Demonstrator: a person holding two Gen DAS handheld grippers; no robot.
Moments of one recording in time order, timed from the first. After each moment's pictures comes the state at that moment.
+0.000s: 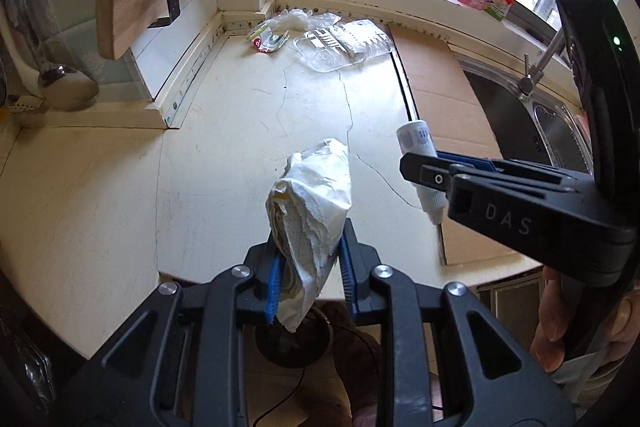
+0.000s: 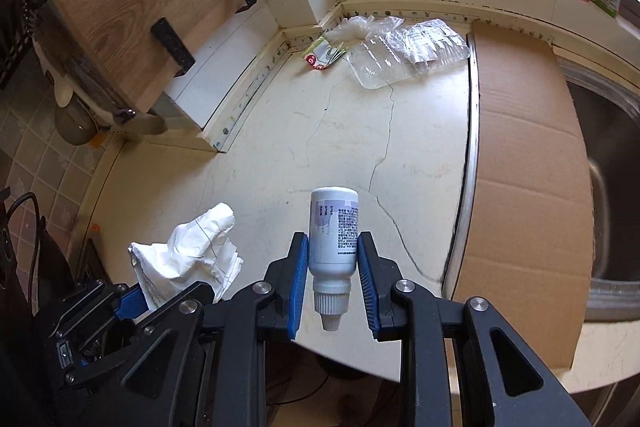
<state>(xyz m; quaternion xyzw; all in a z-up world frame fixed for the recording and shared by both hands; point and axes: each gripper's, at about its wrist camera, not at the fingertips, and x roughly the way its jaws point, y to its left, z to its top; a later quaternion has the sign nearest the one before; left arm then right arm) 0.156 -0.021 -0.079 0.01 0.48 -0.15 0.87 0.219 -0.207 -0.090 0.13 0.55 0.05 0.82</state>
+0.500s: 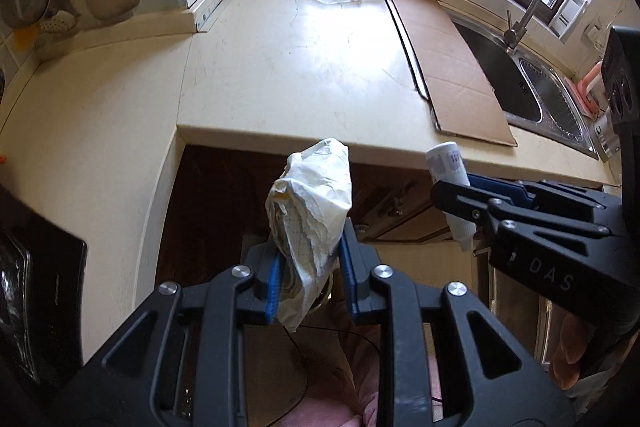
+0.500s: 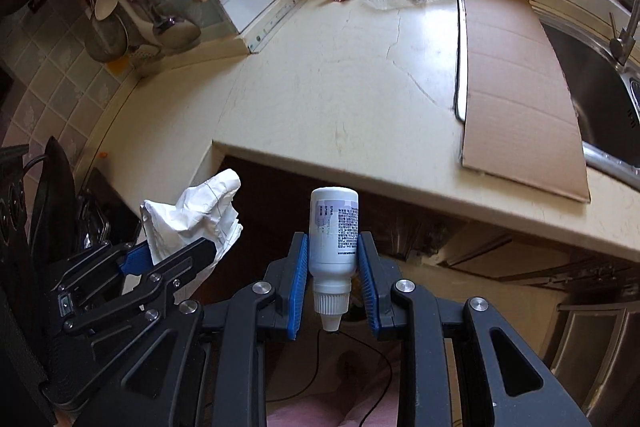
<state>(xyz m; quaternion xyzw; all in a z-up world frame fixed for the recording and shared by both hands) 0.007 0.035 -0.126 0.01 0.51 -0.15 0.85 0.024 -0.147 -0.105 0.11 0.58 0.05 0.81</state>
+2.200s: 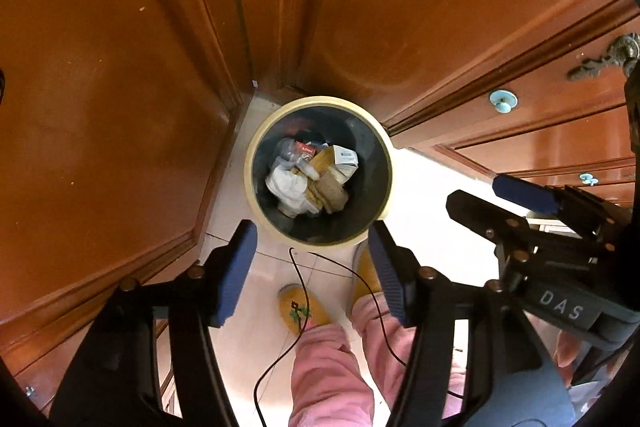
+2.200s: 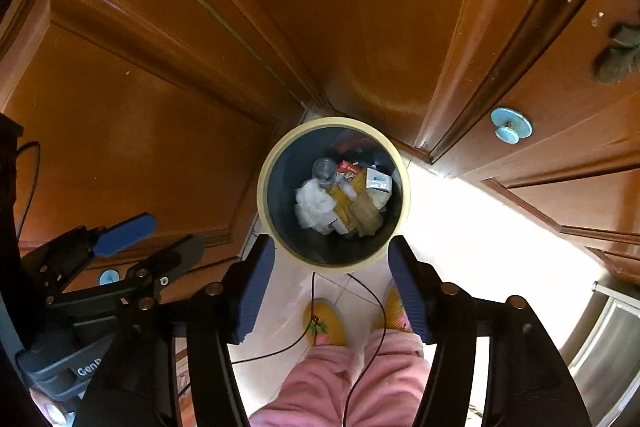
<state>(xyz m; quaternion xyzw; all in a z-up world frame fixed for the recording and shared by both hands) -0.011 0.082 -0.516 -0.05 0.67 -0.05 0.74 -0.015 -0.100 -0.498 0.06 0.71 0.10 0.69</state>
